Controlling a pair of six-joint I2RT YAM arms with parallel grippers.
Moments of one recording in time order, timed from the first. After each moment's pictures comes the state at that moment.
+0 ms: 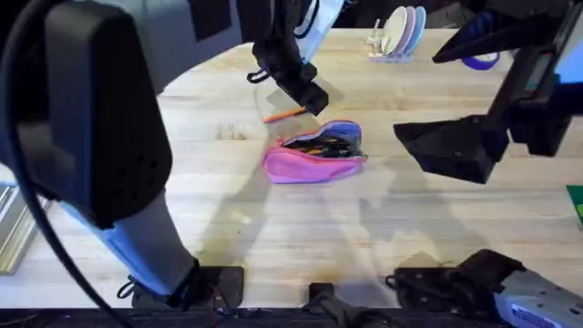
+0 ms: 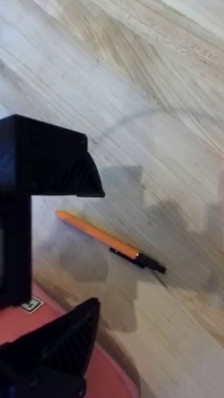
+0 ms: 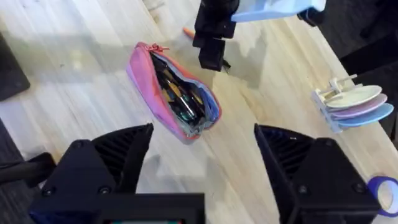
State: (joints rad) left arm -0.44 1.92 1.55 -0.83 0.05 0.34; right arm 0.50 0.99 1.43 -1.19 -0.18 -0.48
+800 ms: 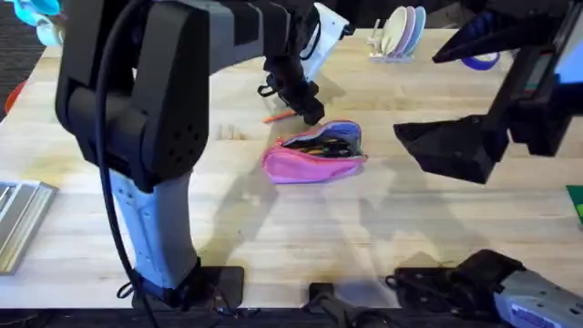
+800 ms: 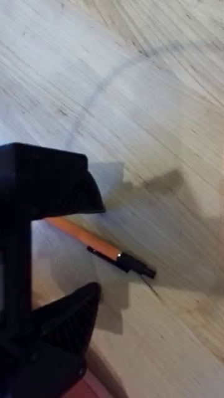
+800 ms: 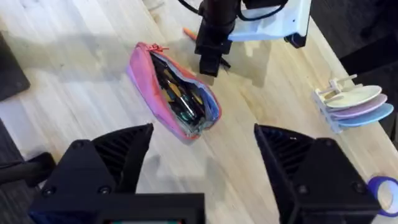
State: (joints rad) left arm -0.44 2.09 1.57 -0.81 0.11 0.35; right arm 0.50 0.99 1.43 -1.19 -0.18 -0.48
